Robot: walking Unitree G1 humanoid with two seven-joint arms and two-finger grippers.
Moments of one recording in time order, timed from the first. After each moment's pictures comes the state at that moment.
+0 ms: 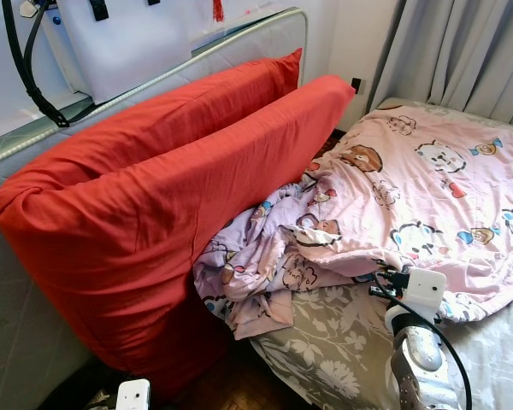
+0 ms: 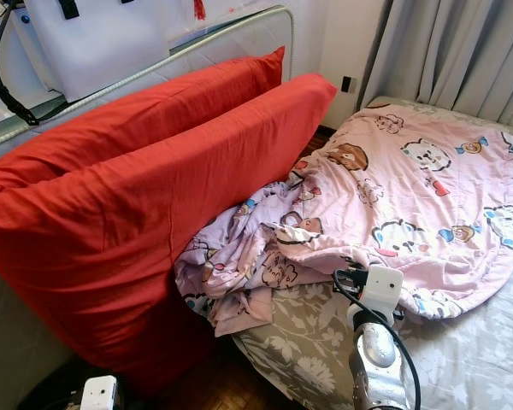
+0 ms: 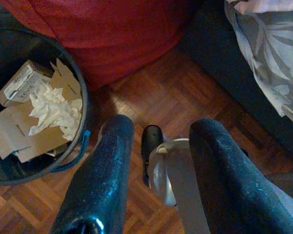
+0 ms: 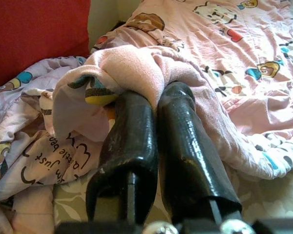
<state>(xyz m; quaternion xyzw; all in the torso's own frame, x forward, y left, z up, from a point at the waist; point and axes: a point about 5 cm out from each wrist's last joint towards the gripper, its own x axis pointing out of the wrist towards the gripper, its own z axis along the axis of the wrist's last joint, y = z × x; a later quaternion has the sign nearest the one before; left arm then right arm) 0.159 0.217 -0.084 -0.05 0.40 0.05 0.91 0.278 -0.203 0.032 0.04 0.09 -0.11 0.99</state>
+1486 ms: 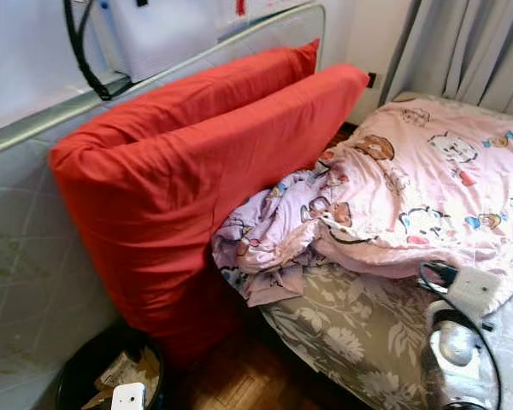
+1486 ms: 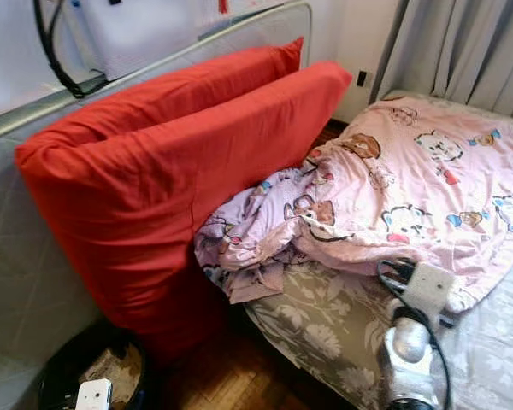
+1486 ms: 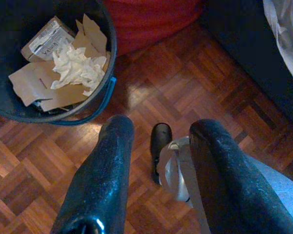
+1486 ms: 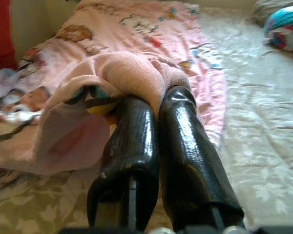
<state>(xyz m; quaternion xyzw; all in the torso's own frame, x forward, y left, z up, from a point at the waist) 0.155 0.222 -0.084 -0.06 0.40 0.05 0.91 0.277 -0.248 0.044 0.01 0.07 -0.26 0.96</state>
